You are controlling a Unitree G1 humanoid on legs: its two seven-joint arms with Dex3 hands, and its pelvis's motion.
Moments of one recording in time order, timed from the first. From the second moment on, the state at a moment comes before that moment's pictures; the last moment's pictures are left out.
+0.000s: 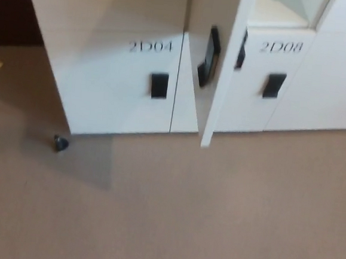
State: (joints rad) left_arm -0.09 0.43 0.40 0.95 -0.22 -0.05 -0.18; right_arm 0.11 -0.28 -0.25 0.65 0.05 -0.12 0.05
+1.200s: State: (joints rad) left_arm -0.08 0.43 0.39 0.97 -0.22 -0.06 -0.19; right_arm 0.07 -0.30 -0.21 0.69 0.04 -0.13 0.05
